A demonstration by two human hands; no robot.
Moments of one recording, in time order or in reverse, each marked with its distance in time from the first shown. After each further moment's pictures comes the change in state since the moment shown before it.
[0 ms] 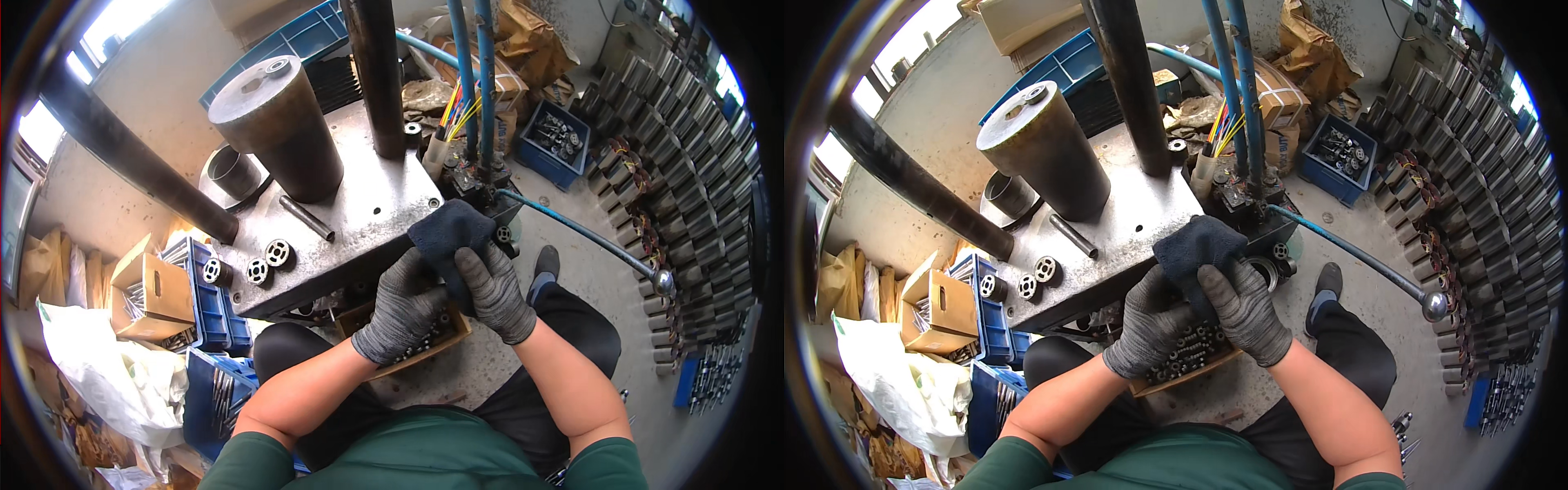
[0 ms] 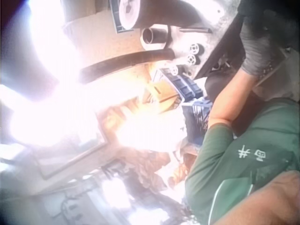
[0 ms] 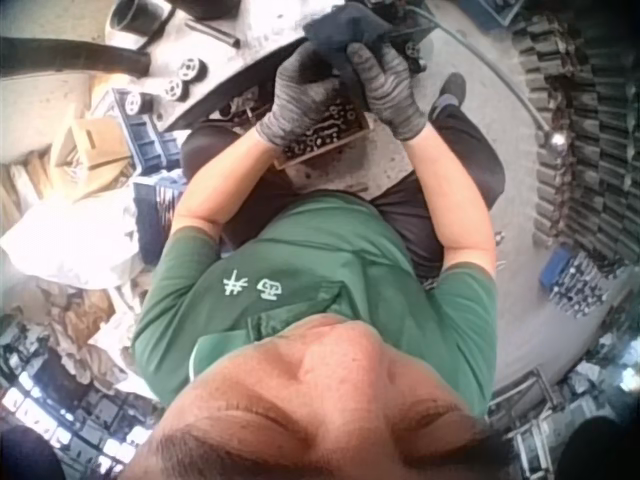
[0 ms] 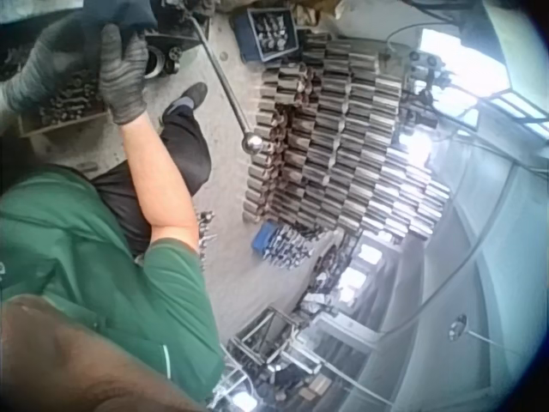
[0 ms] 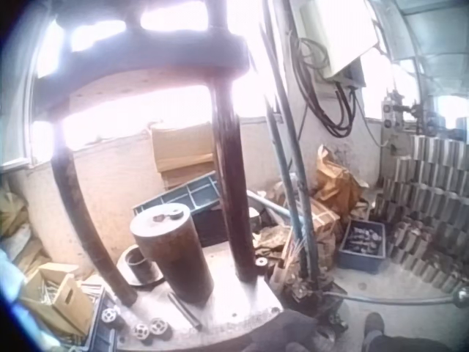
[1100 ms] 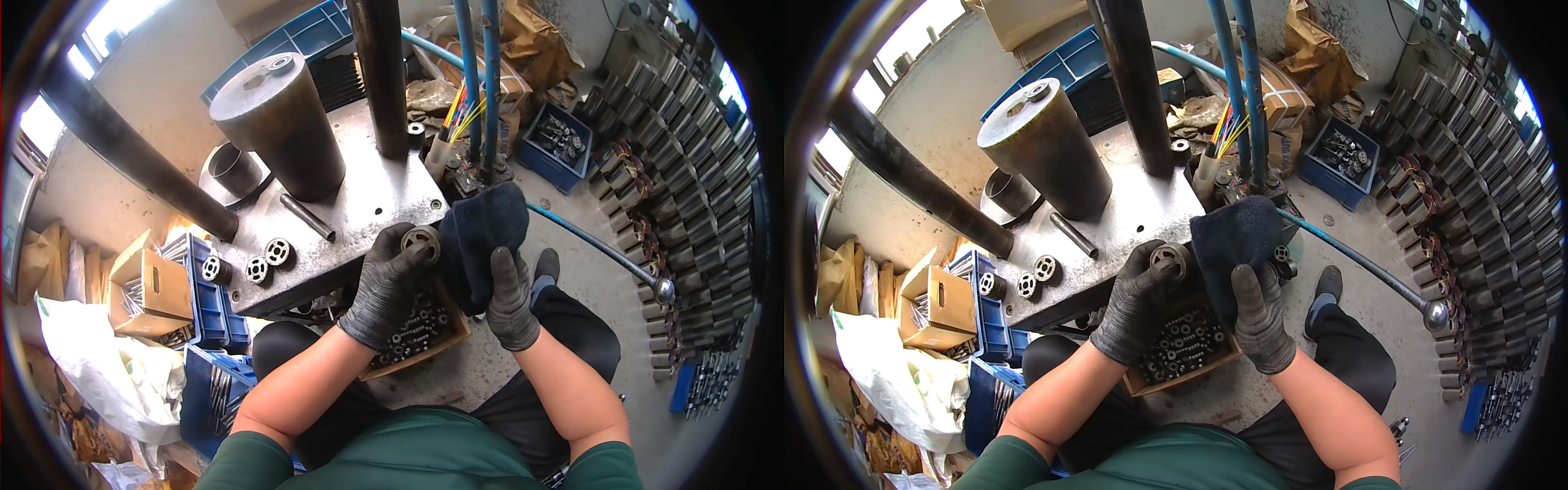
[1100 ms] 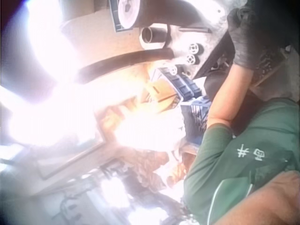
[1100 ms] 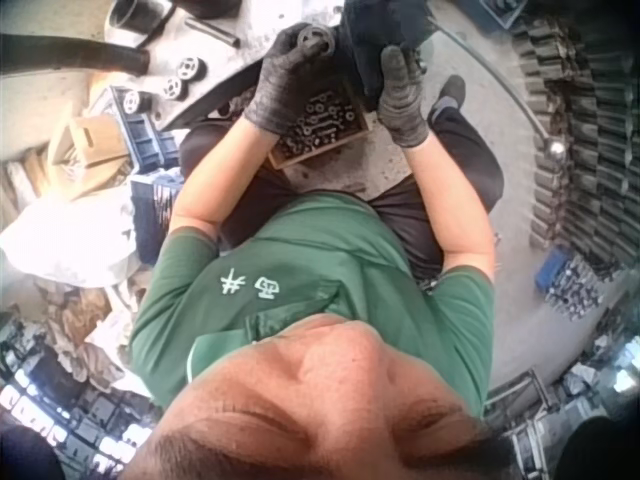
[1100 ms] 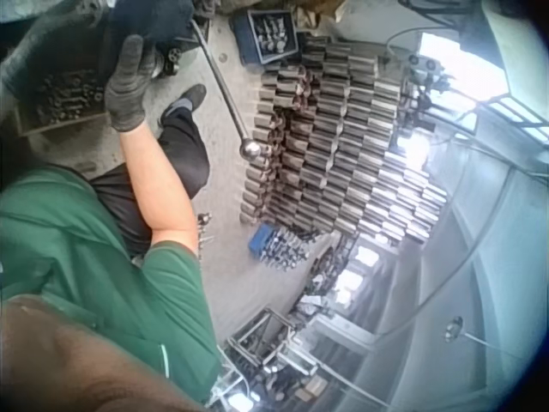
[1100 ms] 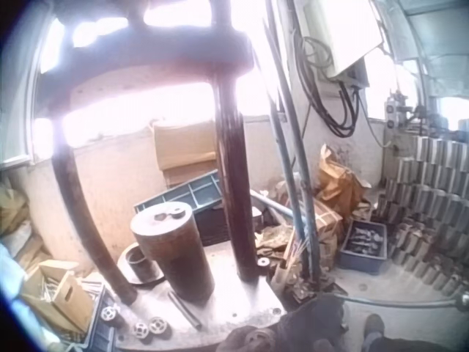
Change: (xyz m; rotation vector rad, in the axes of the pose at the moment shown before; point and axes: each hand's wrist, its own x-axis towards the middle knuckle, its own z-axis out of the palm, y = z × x) left_hand 0.027 -0.007 -0.019 -0.544 0.150 -0.278; right_hand -0.006 -0.008 0.004 0.294 0.090 -0.122
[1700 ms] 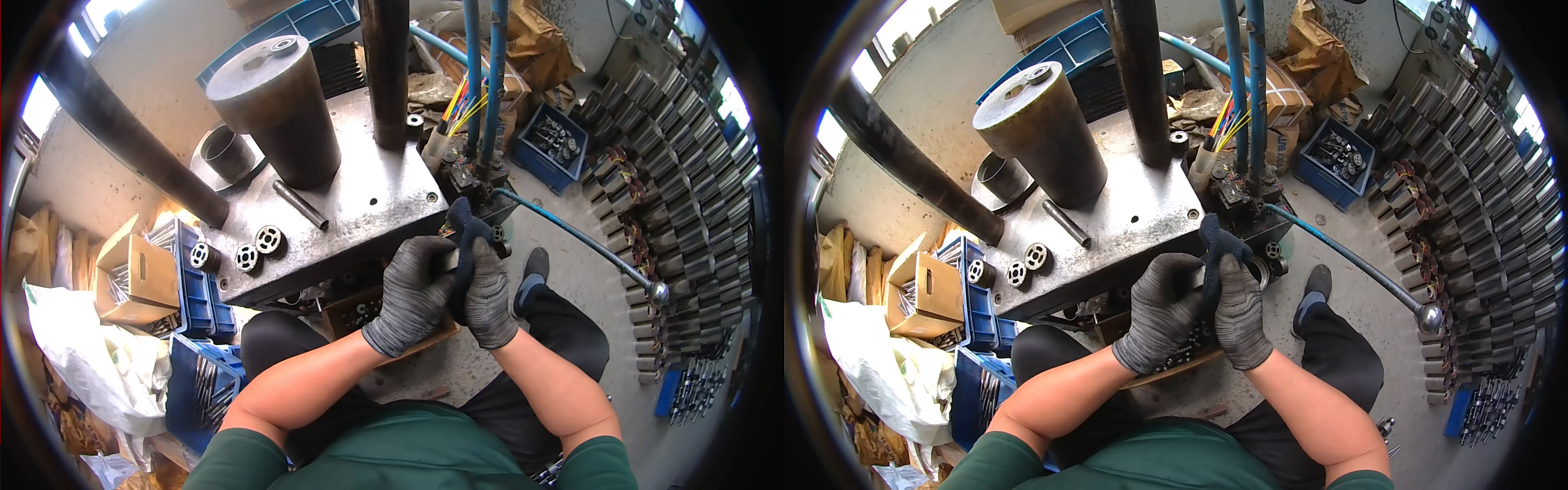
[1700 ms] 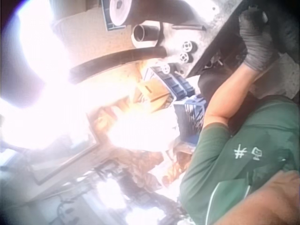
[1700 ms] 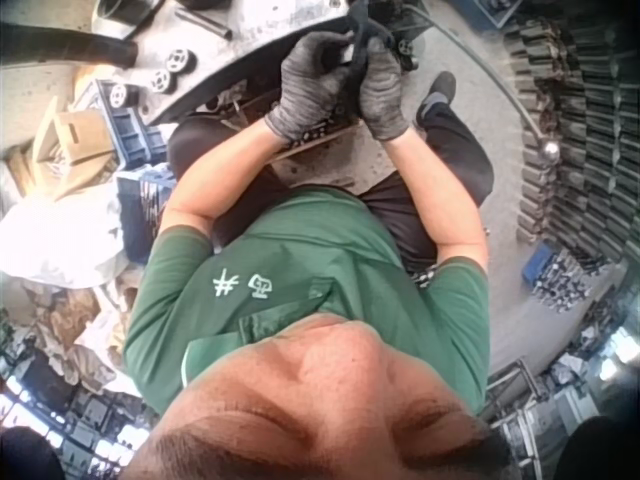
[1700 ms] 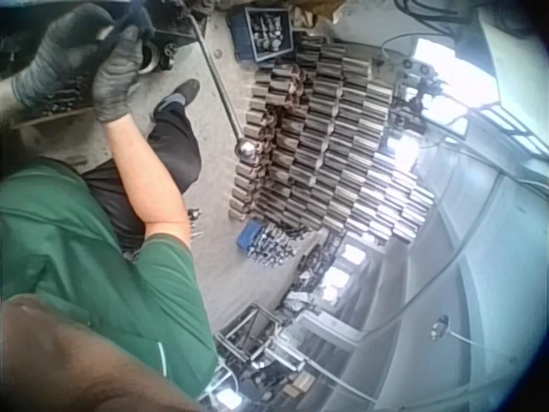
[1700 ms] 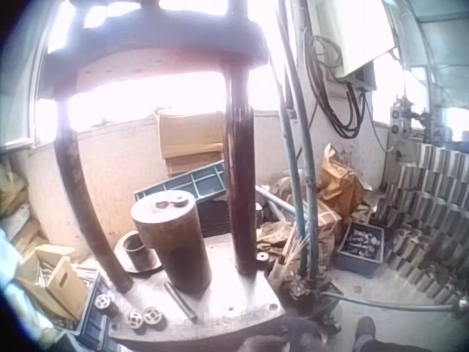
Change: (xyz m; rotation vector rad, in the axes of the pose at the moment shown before) left_hand -0.013 -0.039 0.018 0.862 0.015 0.483; right_hand 0.004 0.036 -0.006 -0.141 0.140 0.078
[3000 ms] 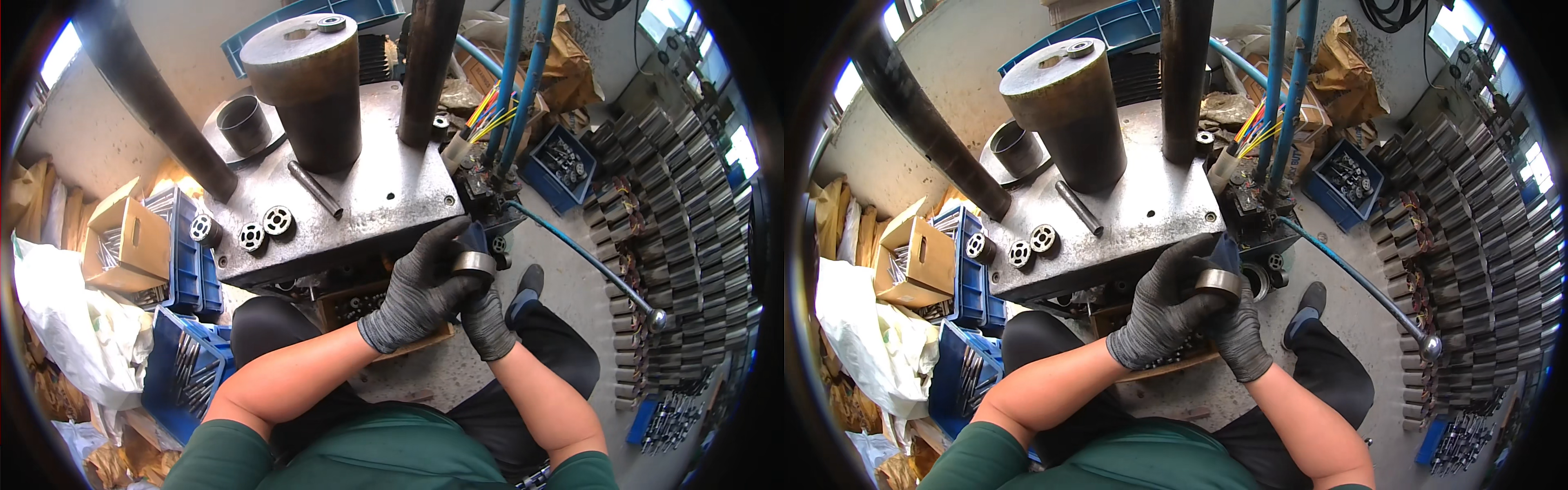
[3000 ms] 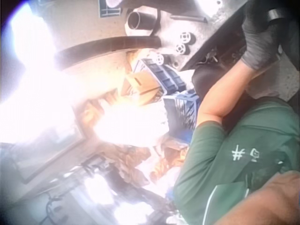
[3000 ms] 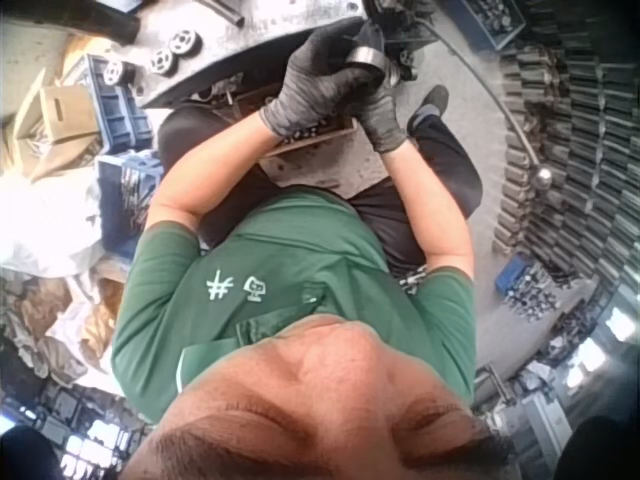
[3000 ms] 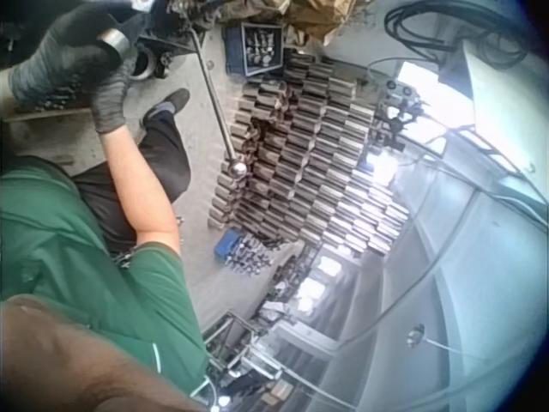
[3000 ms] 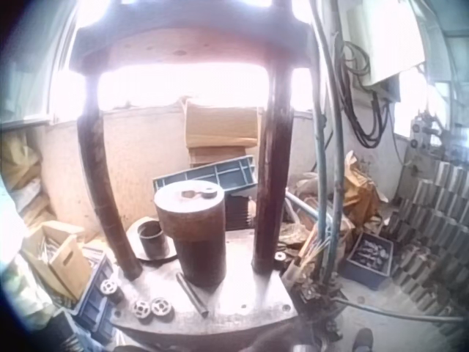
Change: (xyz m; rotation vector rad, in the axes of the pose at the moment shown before) left_hand 0.003 0.023 -0.016 -0.526 -0.117 -0.099; right_hand -0.003 0.067 -0.052 -0.095 -0.202 0.023
